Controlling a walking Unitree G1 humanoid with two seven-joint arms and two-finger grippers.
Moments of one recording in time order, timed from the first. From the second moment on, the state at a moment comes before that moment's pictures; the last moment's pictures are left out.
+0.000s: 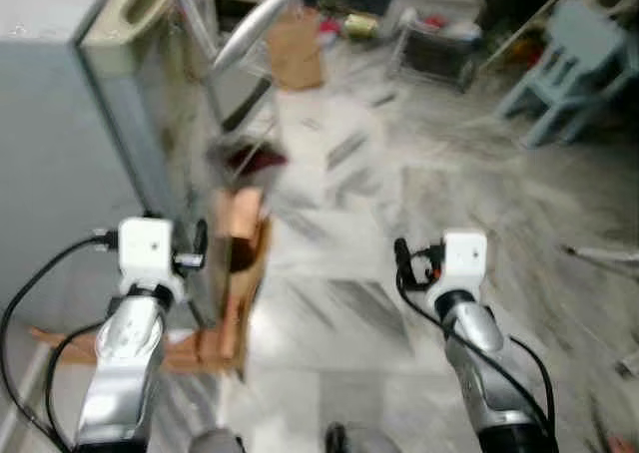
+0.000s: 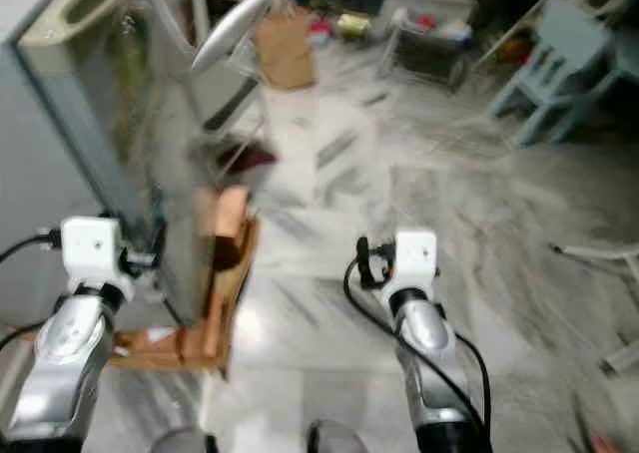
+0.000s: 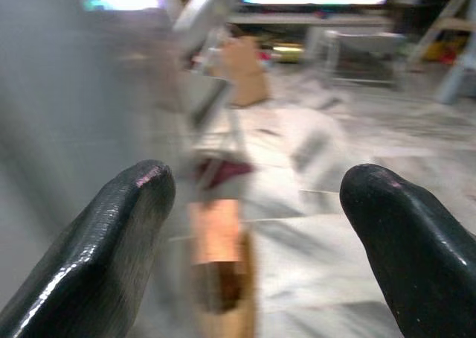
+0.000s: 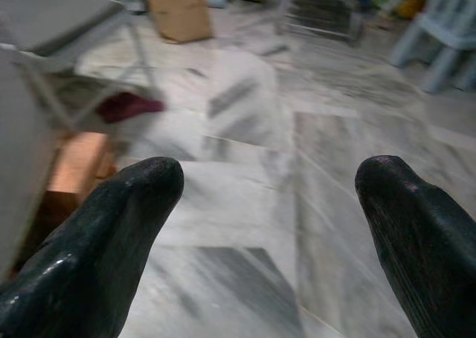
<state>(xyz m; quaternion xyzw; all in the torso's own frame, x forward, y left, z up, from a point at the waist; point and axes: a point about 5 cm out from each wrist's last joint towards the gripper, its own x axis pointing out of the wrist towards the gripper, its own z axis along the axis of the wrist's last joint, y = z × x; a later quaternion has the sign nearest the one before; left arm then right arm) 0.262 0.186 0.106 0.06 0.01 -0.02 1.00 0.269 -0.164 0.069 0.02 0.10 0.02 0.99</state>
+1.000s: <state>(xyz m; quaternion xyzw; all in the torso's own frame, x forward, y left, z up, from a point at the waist) 0.298 0.221 0.116 0.08 0.01 0.08 0.99 0.252 -0.155 0.067 0.03 0.15 0.11 0.98</state>
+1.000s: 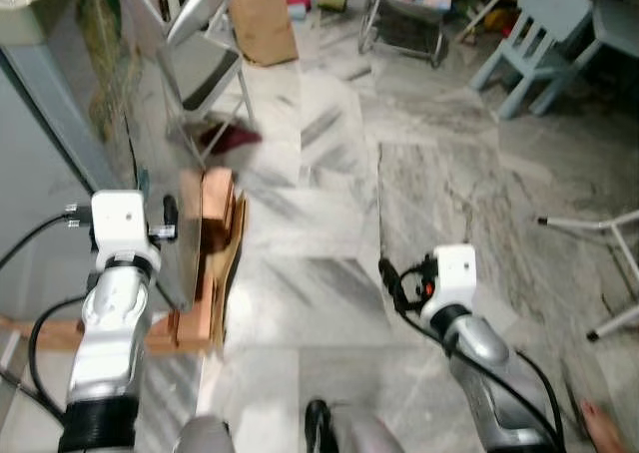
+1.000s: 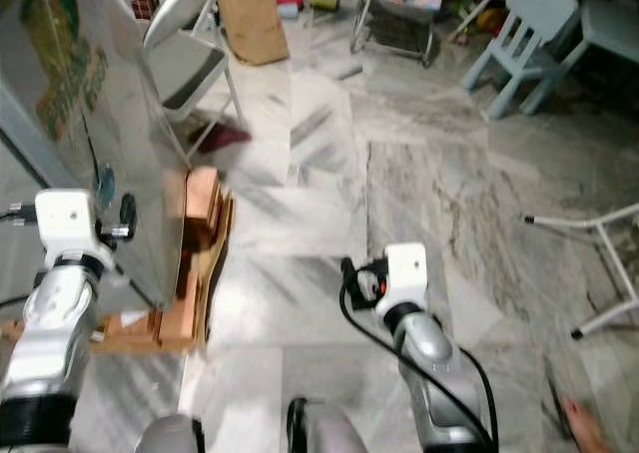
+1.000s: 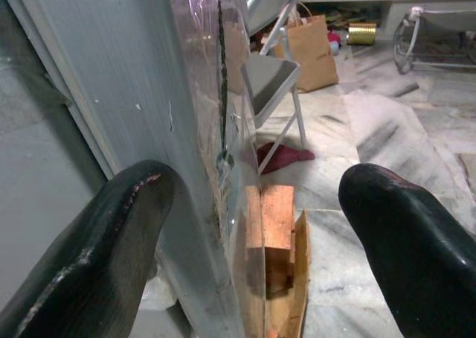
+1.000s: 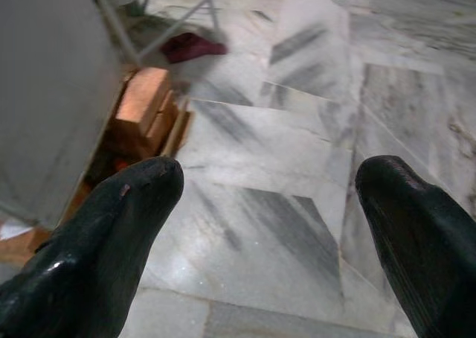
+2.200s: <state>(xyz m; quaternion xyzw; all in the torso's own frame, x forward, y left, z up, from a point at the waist) 0.334 0.228 0.121 0.08 0.02 0.09 0.99 0.231 -0.173 0.059 0.02 0.20 0.13 0.97</state>
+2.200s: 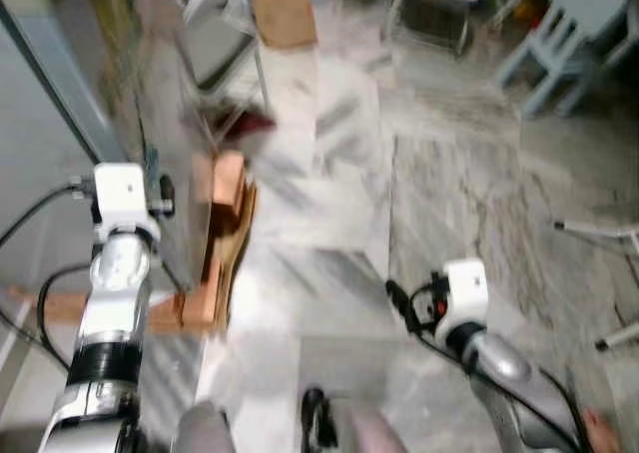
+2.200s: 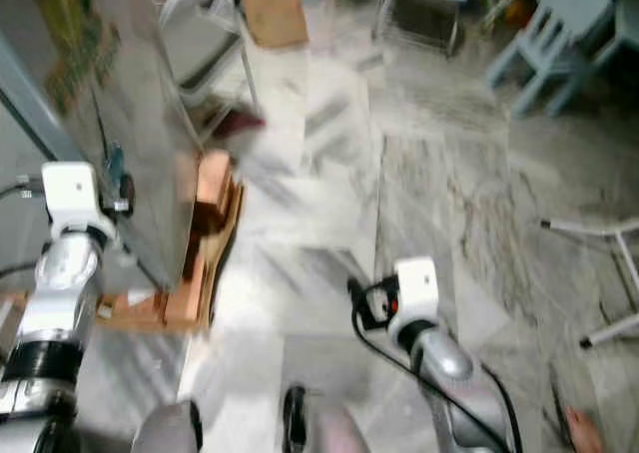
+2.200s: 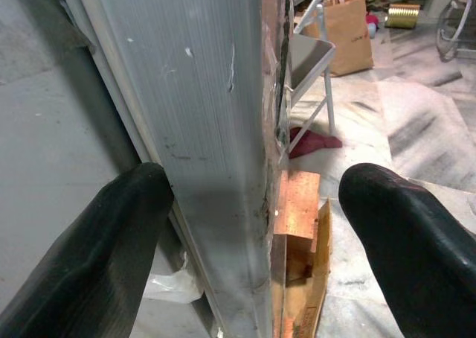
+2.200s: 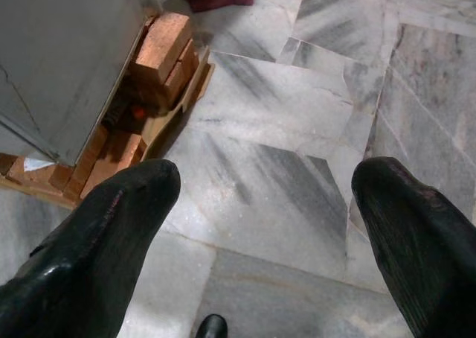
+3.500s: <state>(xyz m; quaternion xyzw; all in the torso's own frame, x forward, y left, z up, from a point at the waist) 0.281 0.170 0.138 0.10 -0.03 -0.09 0.99 0.237 -0.168 0.059 0.04 0.17 0.19 0.97</state>
